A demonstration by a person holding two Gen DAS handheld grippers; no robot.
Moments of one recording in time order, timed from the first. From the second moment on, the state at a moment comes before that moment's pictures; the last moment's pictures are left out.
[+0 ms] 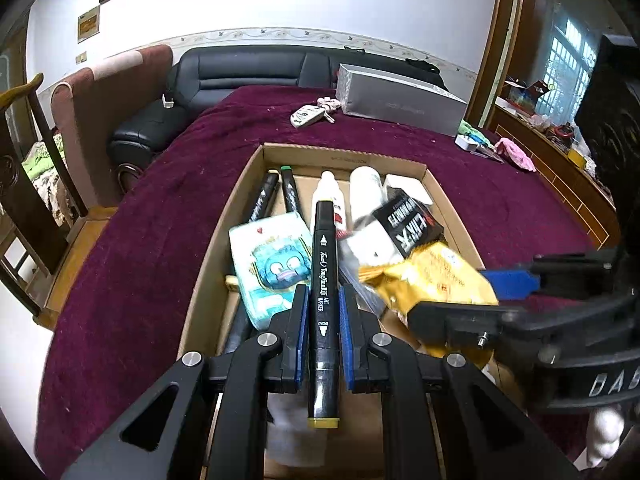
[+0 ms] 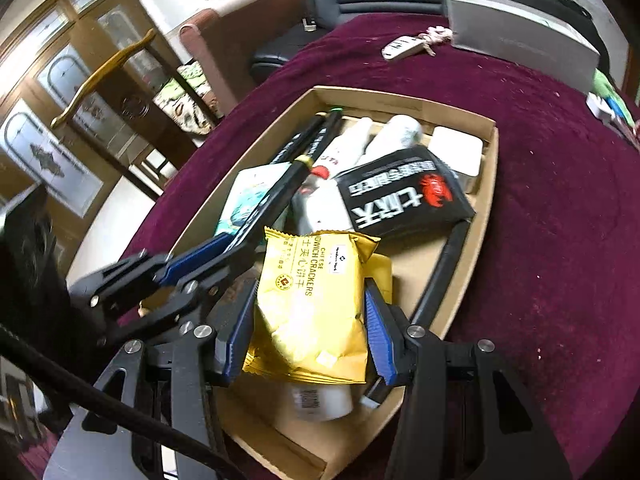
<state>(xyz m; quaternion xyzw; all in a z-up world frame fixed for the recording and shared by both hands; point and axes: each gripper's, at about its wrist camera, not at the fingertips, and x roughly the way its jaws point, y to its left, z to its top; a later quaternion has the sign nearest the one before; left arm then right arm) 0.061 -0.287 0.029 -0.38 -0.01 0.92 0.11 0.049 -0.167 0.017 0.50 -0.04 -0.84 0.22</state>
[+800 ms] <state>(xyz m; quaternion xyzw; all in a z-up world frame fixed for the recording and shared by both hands) -0.022 -0.285 0.023 -0.44 -0.03 0.89 0.12 0.064 -0.211 -0.003 0.53 0.01 -0.81 0.26</state>
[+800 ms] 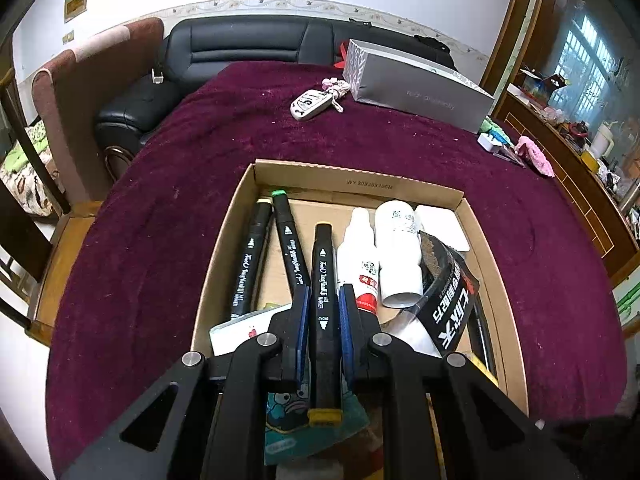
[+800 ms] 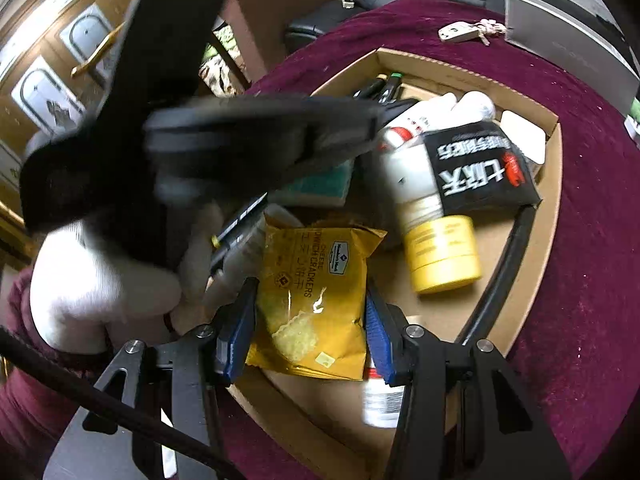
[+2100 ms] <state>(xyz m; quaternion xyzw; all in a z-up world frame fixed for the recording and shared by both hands) -0.050 -0.273 0.011 -0.48 -0.04 0.87 0.08 0.092 -0.156 0.013 0.47 -0.04 -0.85 0.24</state>
